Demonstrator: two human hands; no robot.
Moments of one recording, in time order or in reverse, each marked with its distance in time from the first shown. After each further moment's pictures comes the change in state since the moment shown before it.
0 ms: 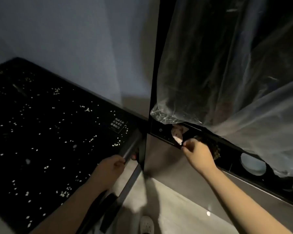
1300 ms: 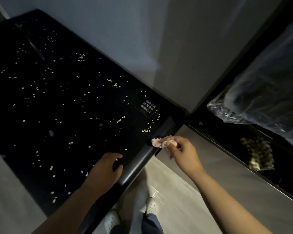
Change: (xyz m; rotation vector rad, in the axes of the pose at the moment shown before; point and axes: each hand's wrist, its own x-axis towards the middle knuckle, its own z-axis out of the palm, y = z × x) left_hand -0.003 -0.136 -0.033 0.036 0.139 -0.076; right_hand -0.013 -0.113 0.129 0.395 -0.246 -0.077
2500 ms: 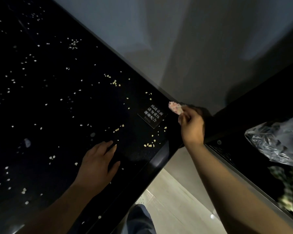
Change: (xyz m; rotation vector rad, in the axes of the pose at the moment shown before) left_hand 0.093 -0.028 -0.003 0.452 0.040 0.150; right_hand 0.180 0.021 0.022 -0.171 0.346 -0.088
